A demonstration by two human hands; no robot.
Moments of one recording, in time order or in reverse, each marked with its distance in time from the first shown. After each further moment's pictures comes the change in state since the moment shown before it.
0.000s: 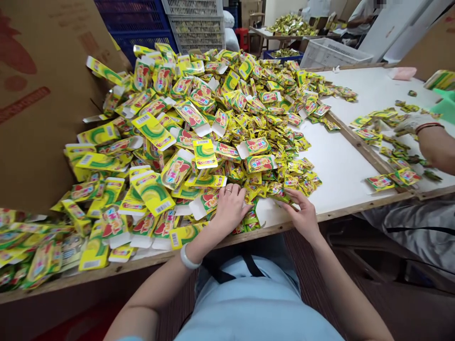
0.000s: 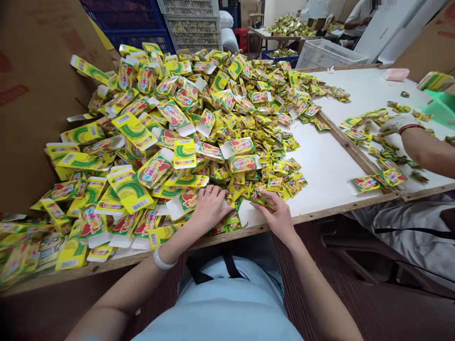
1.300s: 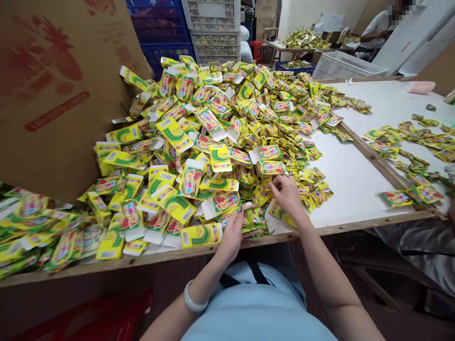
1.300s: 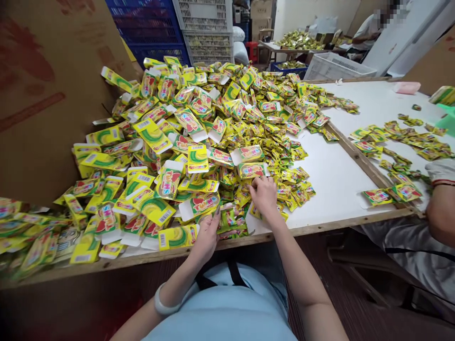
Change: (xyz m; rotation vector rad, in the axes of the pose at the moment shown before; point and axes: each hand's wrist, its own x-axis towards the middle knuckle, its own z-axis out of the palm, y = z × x) left_hand -0.055 0.030 -0.007 -1.901 0.081 -0.792; right_hand 0.080 -0.055 0.050 -0.390 -0.054 -0.014
